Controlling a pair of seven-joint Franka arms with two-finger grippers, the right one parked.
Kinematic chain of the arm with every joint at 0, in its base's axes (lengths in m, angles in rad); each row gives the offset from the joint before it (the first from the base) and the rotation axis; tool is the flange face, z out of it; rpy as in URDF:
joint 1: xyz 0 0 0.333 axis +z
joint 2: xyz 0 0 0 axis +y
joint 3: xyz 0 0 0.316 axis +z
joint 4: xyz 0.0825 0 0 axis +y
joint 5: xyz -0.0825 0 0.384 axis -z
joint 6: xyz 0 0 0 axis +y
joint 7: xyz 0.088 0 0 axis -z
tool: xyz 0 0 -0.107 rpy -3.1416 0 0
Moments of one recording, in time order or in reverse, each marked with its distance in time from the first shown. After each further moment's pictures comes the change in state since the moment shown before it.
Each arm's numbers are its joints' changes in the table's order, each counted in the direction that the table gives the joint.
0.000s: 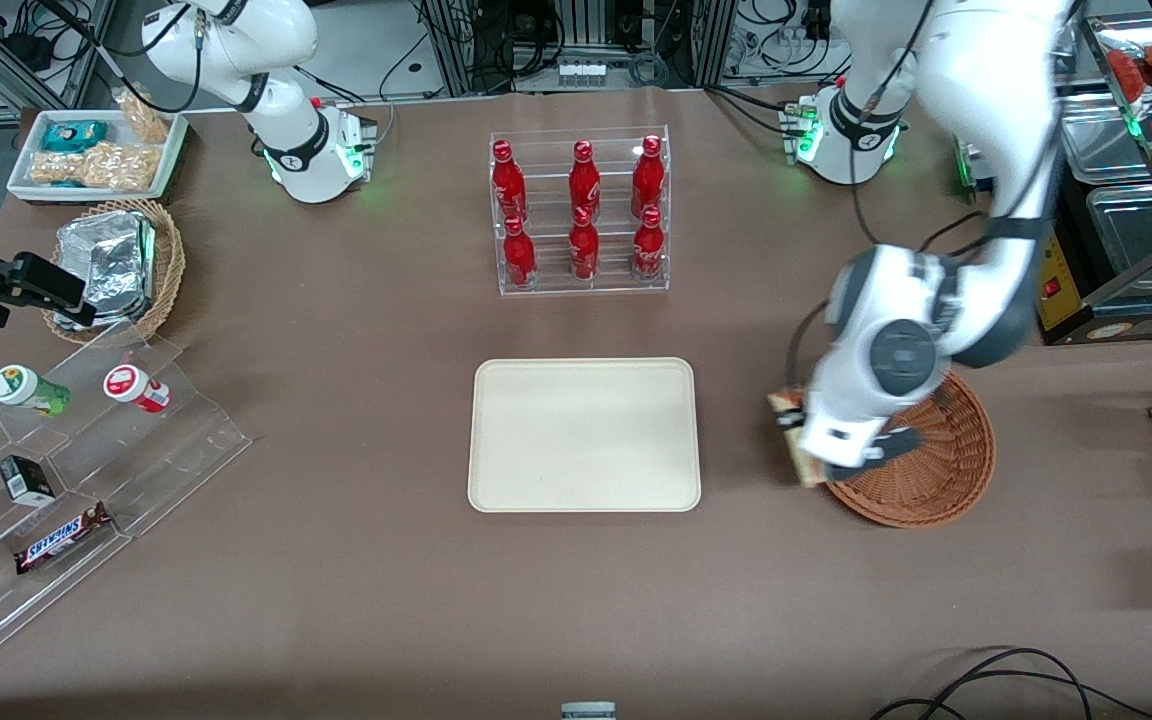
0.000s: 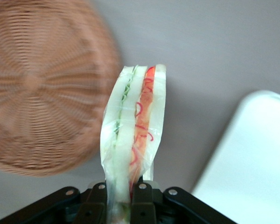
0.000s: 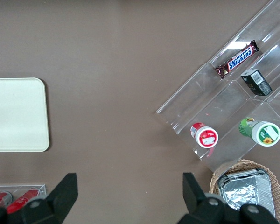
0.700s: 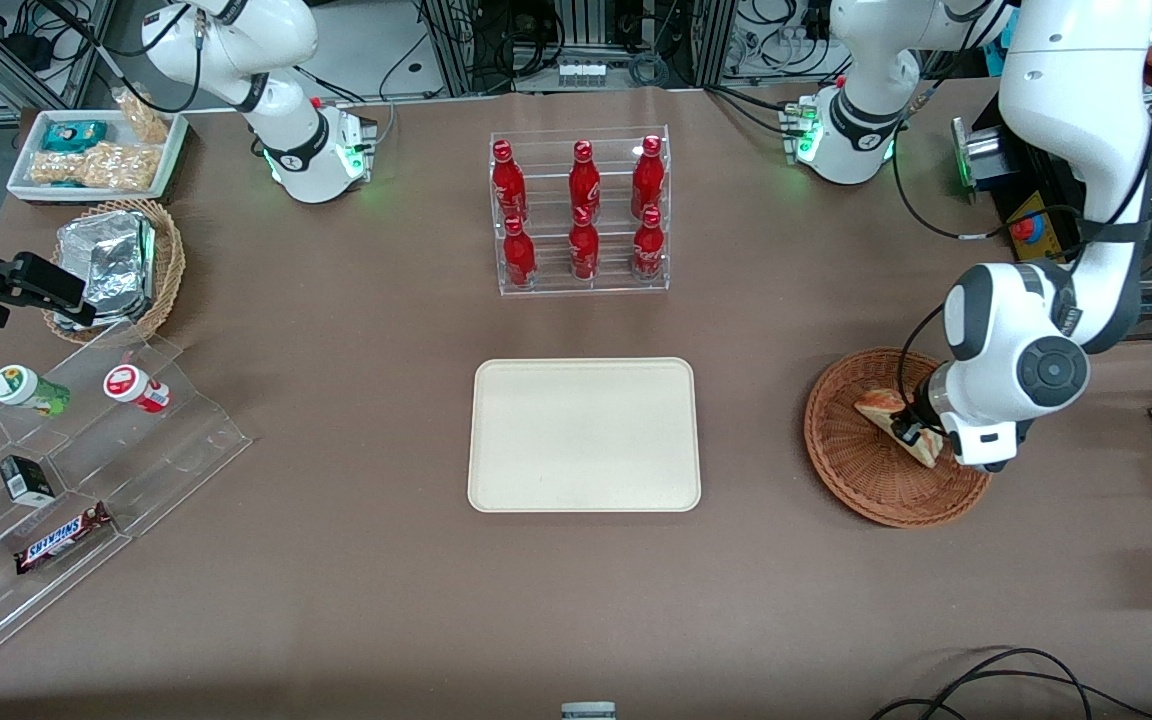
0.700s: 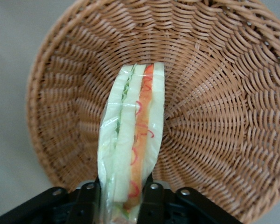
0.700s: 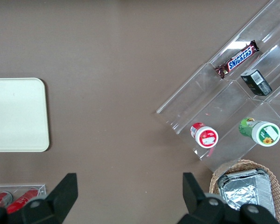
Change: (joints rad) arm 0.291 -0.080 0.040 0.220 -0.001 -0.066 -0.272
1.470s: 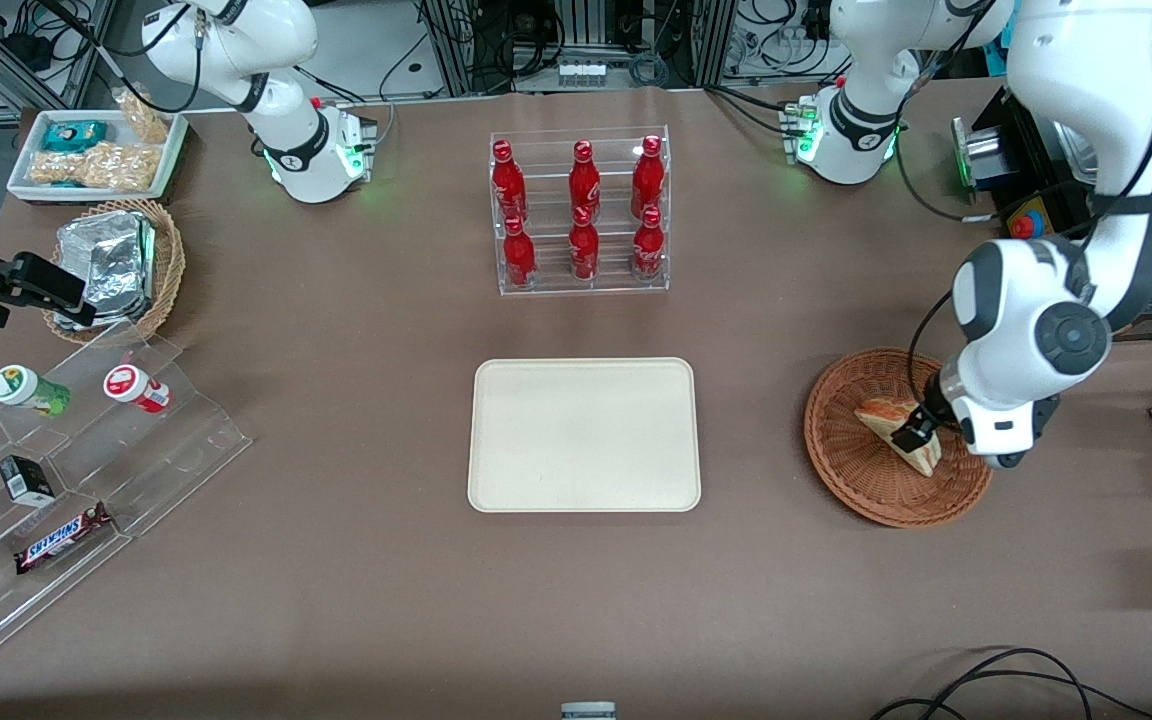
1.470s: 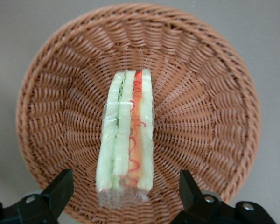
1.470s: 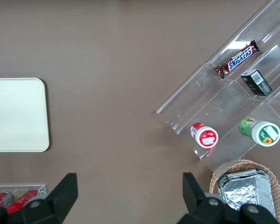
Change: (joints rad) arm 0.000 -0.047 -0.004 0.093 0.000 -0.175 0.034
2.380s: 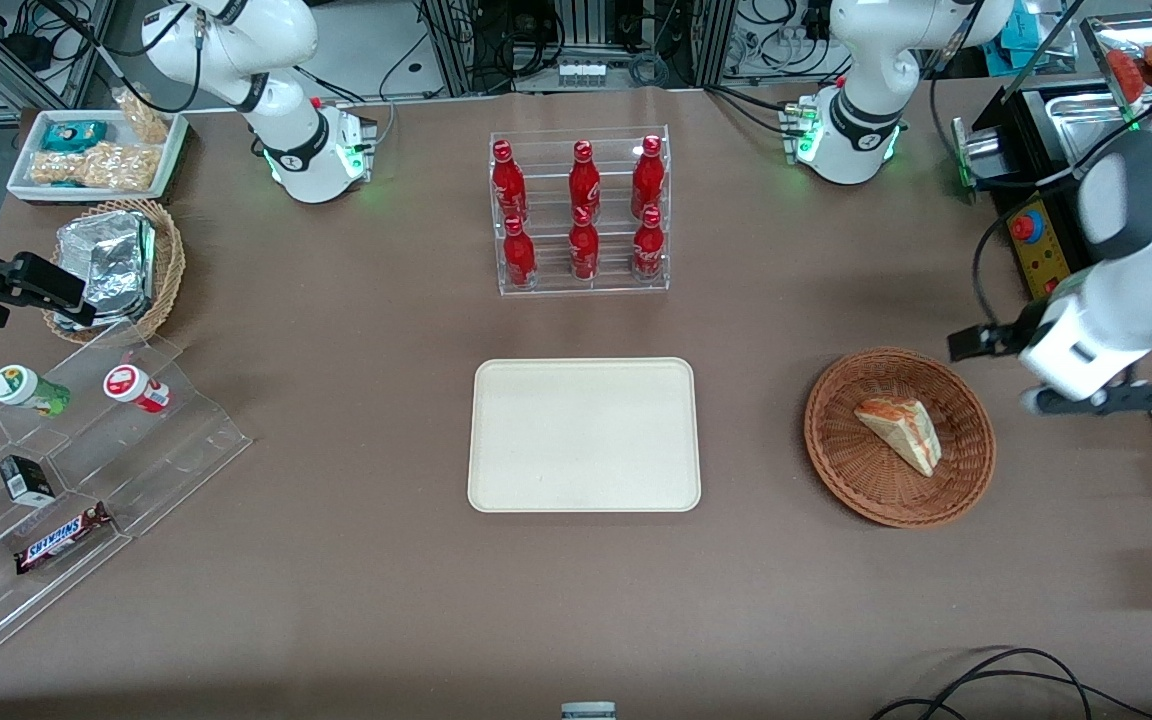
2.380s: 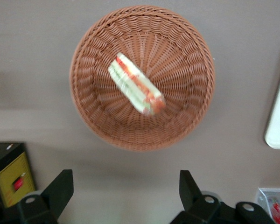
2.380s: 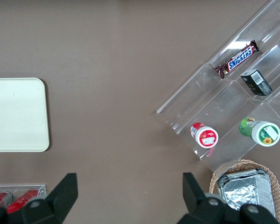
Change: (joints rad) arm 0.035 -0.173 0.002 -0.203 0.005 0.464 0.887
